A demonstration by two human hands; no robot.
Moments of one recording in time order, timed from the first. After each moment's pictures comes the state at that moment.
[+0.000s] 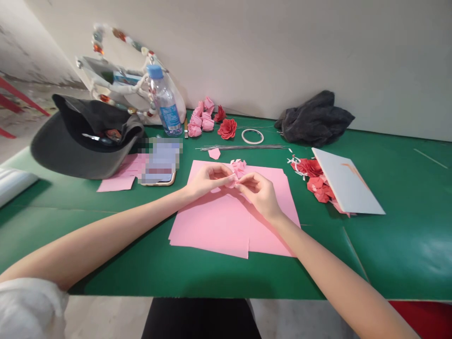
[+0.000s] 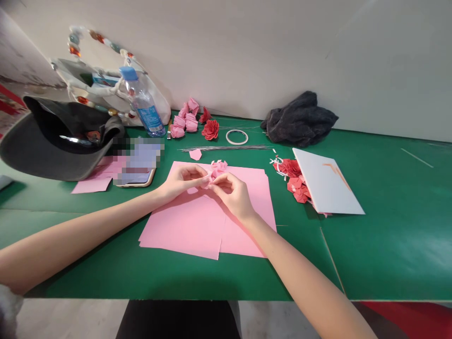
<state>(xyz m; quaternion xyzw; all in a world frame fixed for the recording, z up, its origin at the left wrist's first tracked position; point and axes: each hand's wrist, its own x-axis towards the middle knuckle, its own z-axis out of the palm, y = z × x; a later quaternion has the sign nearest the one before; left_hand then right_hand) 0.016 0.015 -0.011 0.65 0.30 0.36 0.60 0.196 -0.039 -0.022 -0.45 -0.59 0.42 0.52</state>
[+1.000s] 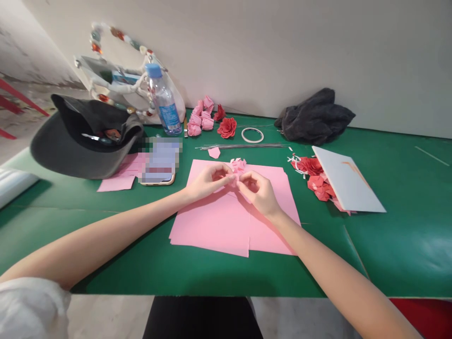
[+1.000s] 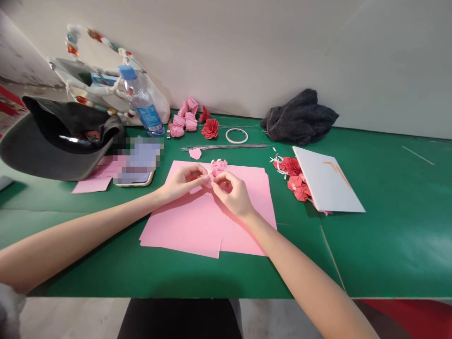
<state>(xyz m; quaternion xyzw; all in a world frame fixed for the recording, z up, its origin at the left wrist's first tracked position) 0.017 0.014 -0.016 0.69 0.29 0.37 0.55 0.197 -0.038 -0.018 -0.46 -0.64 0.37 0.50</state>
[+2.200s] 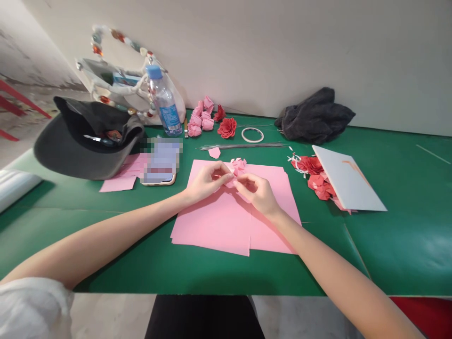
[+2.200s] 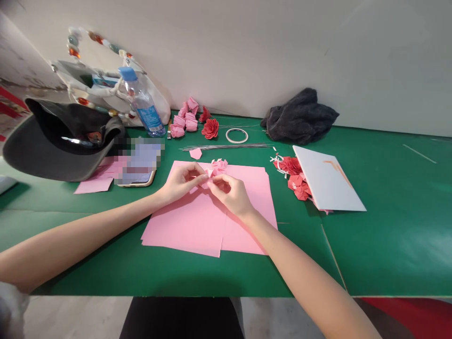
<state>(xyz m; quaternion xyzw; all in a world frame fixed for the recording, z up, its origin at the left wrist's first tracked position) 0.017 0.008 -0.010 0.69 0.33 0.39 0.51 0.195 -0.039 -0.016 -0.47 -0.65 0.37 0.46</state>
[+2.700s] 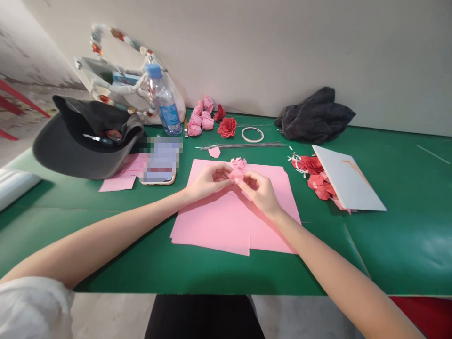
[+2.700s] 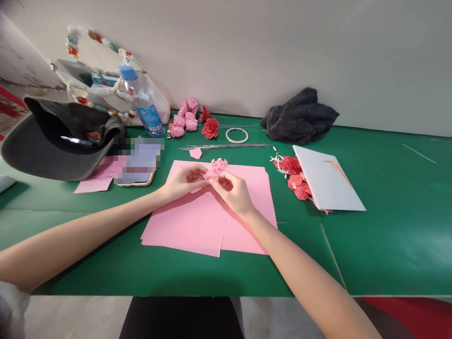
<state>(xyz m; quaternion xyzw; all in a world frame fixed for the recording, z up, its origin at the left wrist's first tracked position) 0.018 0.015 -0.019 0.68 0.30 0.37 0.56 0.196 -0.038 -0.018 -0.48 -0.64 0.36 0.48</state>
